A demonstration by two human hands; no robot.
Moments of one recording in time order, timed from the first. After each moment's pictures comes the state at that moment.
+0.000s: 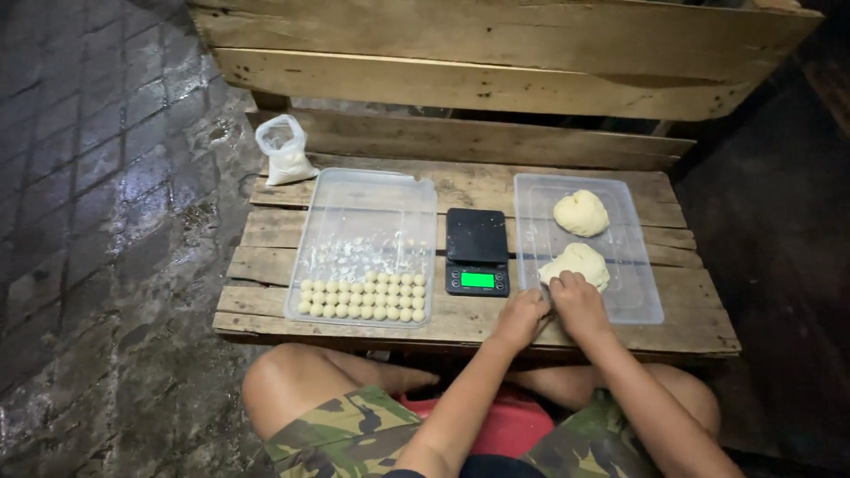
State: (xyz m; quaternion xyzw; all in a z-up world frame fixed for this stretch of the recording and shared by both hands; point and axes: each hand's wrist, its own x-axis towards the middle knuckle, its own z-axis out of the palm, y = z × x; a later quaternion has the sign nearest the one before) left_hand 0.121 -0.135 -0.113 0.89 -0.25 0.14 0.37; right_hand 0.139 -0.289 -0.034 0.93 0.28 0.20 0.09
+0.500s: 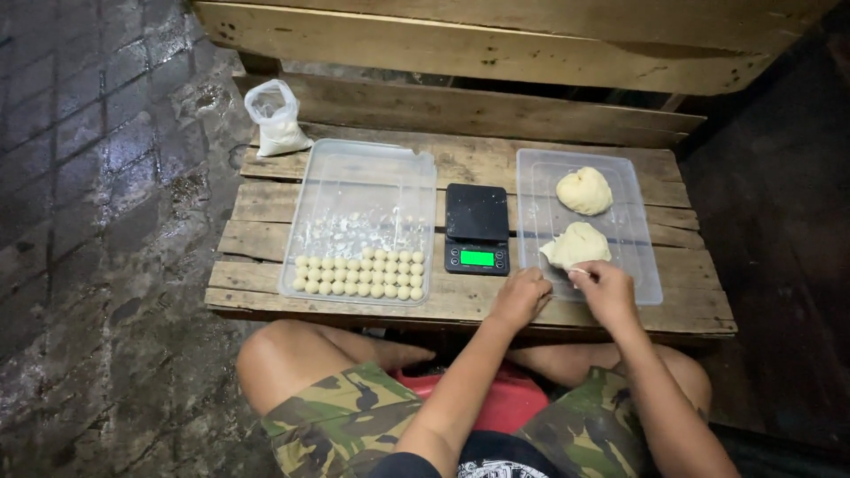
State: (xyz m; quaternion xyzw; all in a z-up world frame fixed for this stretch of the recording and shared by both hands) left_hand 0.114 -0.129 -0.098 0.88 -0.24 0.12 0.40; right_hand 0.113 -0.302 0.022 0.95 -0.03 0.01 -0.30
